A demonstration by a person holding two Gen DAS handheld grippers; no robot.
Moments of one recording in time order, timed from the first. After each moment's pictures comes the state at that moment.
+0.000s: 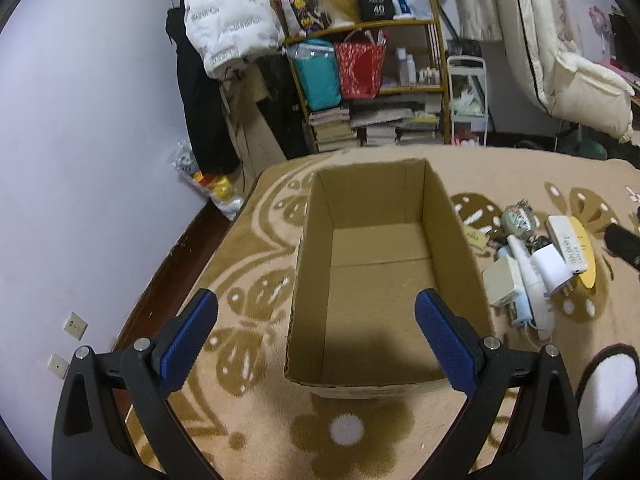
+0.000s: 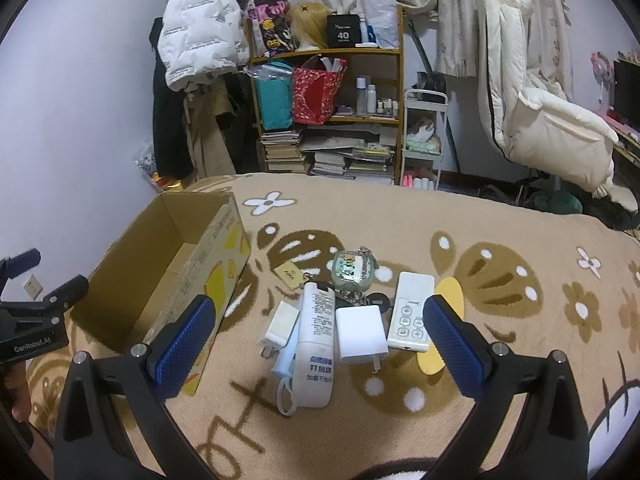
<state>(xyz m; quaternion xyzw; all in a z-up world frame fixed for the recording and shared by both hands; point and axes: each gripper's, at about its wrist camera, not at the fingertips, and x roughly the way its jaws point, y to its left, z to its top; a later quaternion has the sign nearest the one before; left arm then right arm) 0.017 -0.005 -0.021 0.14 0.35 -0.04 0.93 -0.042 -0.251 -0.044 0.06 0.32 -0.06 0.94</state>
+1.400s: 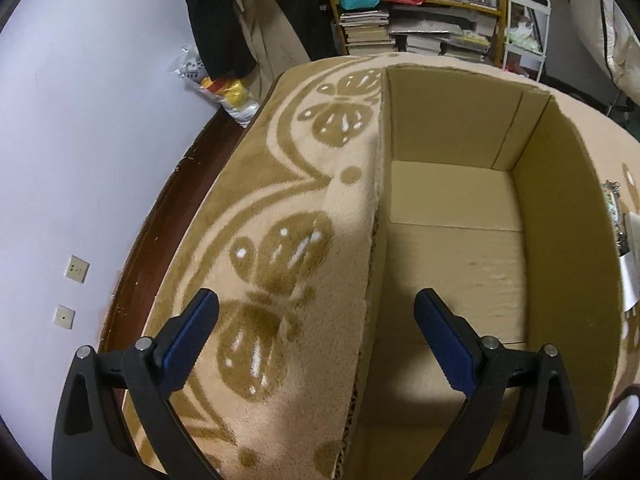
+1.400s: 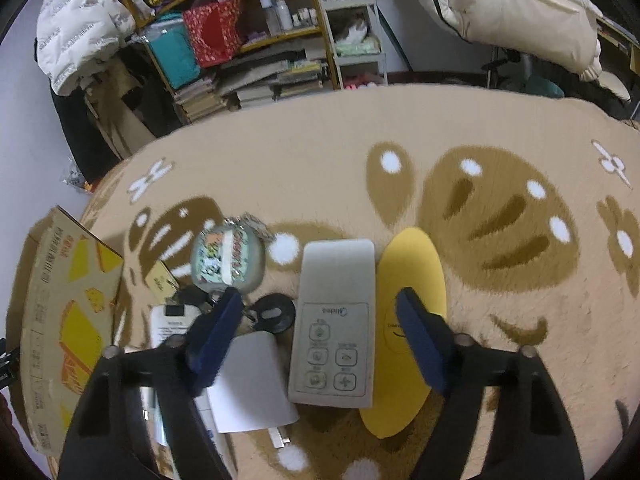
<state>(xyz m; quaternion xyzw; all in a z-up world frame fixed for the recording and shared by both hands) 0.135 0.024 -0.085 0.13 0.51 0.03 0.85 0.064 -0.376 -0.136 0.19 0.45 -0.12 0.86</state>
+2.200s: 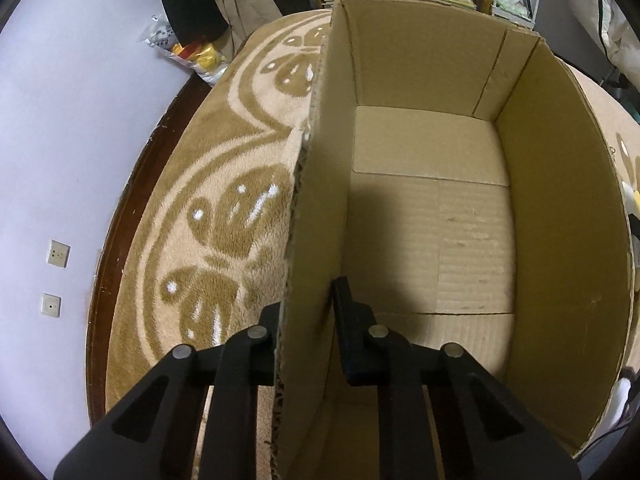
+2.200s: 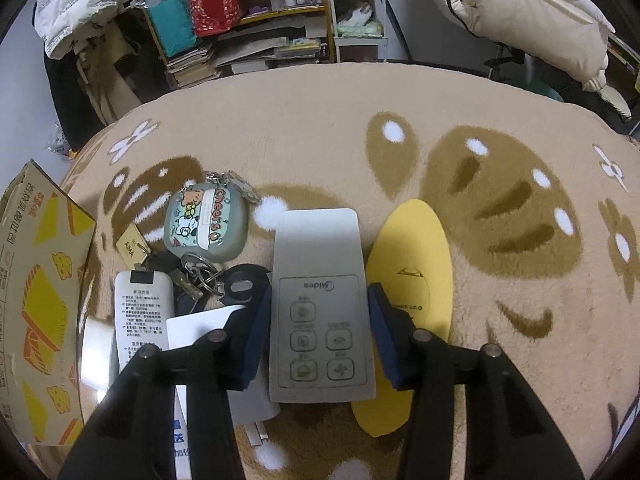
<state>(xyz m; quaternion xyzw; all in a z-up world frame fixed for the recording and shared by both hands) 0.136 0.008 -0.112 0.12 0.57 0.00 0.81 0.063 -0.367 -0.154 0.14 0.48 -0.14 0.85</state>
